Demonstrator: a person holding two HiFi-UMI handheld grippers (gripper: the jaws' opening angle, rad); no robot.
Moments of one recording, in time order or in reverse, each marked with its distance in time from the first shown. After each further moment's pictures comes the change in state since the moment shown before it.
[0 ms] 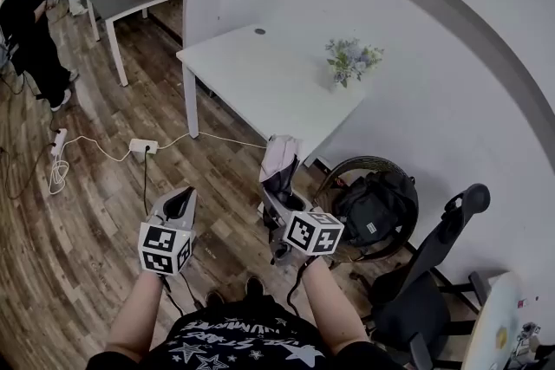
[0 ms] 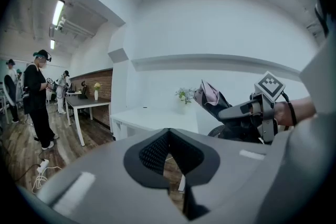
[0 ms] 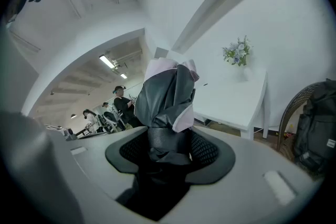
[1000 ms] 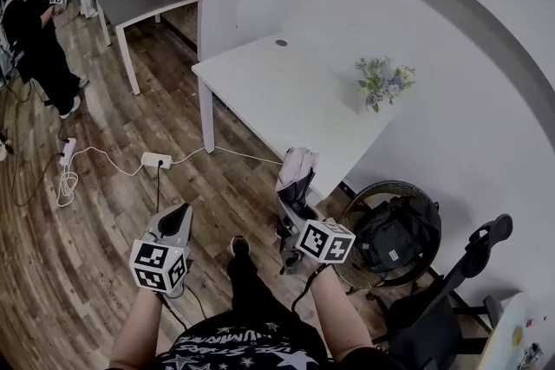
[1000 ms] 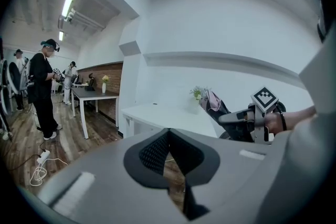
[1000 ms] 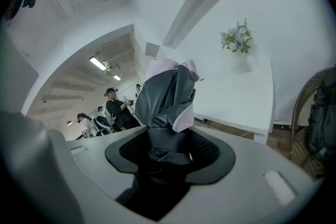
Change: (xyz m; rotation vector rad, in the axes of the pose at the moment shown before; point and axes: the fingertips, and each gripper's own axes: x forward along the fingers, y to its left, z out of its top) left arm 0.047 0.101 -0.007 -0.095 0.034 0.051; right arm 0.115 -0.039 0.010 0.086 0.021 -0.028
